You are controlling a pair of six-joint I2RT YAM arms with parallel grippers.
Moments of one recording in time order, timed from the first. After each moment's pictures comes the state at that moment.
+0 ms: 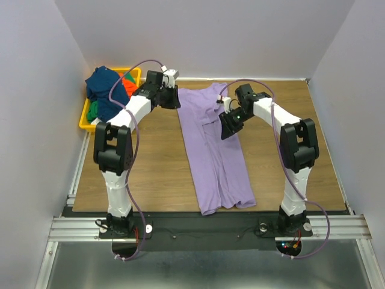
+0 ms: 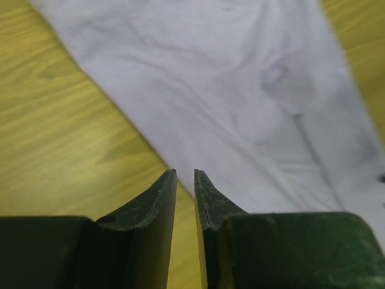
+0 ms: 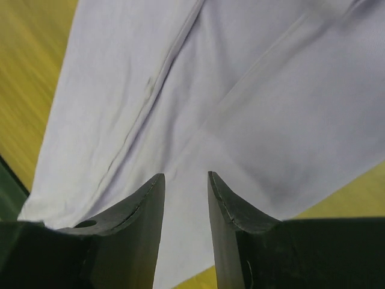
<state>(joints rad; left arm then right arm) -0.26 2.07 1.71 -0.39 0.34 -0.08 0.31 2.04 1.63 -0.87 -0.61 -0.34</state>
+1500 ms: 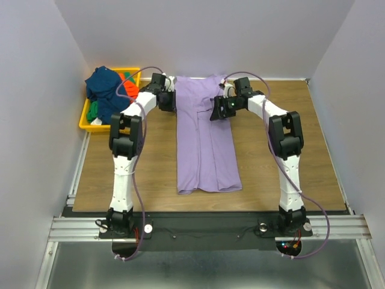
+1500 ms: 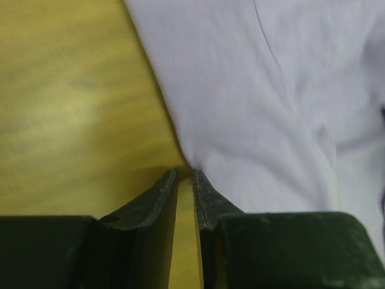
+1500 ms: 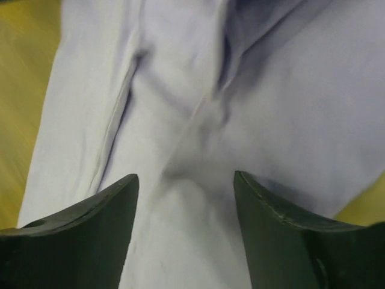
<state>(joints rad) -0.23 2.42 2.05 -0.52 0.27 -0.13 0.26 2.41 1.99 -0.50 -0.64 0.06</state>
